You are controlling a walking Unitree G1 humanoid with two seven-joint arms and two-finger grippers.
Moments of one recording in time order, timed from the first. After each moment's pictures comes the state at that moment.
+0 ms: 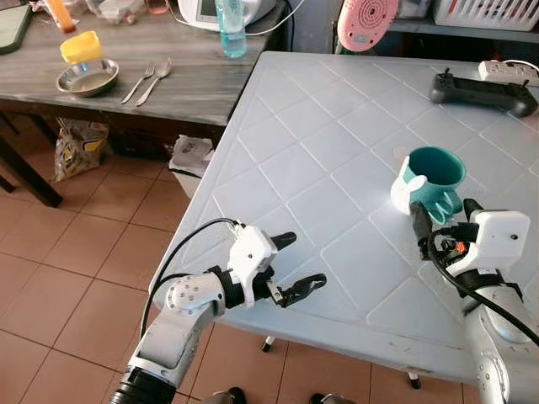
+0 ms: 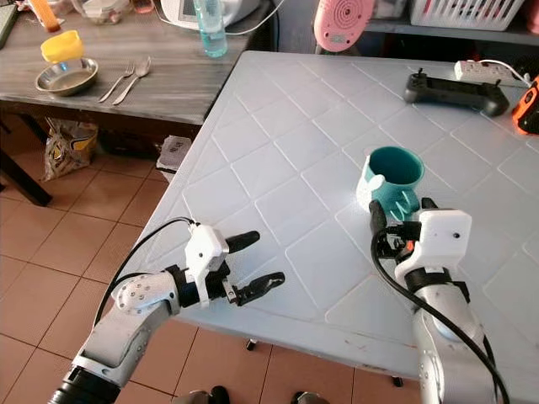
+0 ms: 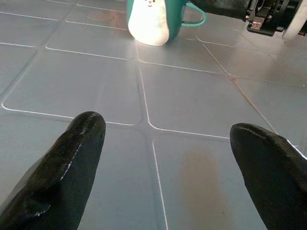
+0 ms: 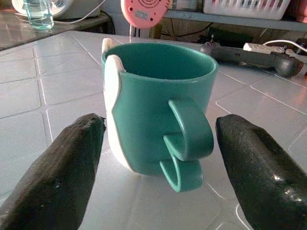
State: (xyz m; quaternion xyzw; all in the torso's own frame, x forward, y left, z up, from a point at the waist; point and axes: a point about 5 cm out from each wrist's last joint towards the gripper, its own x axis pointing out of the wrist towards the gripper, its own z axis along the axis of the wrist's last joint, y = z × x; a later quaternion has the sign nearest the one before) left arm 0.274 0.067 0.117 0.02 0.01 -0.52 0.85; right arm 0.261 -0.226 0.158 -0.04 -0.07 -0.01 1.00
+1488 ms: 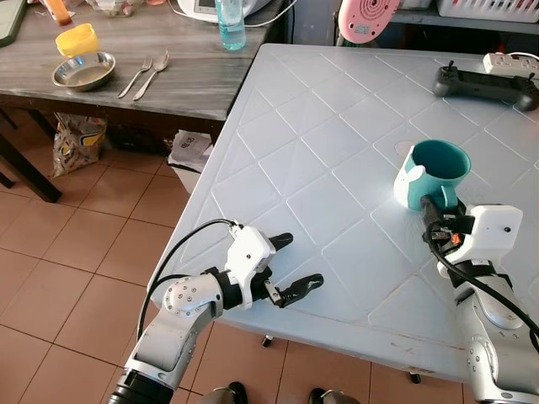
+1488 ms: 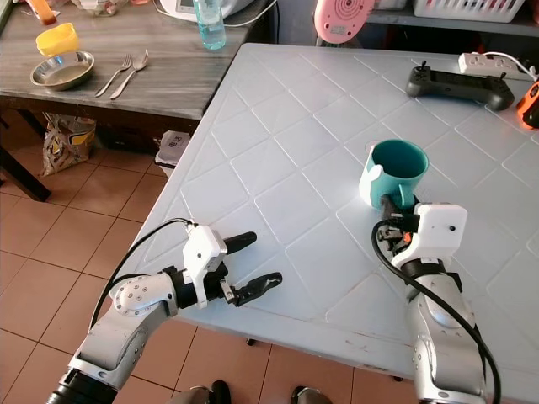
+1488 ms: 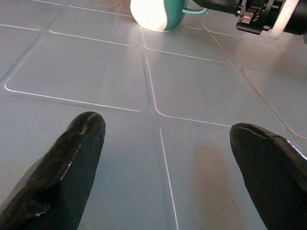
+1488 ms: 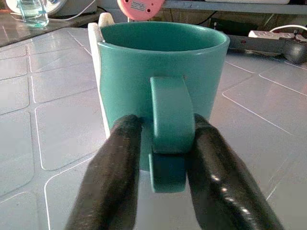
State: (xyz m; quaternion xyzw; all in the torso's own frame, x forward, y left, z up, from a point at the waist) left arm 0.273 0.070 0.116 0.03 0.02 -0.51 0.86; right arm 0.278 -0.229 0.153 -0.02 -0.08 -0.01 1.00
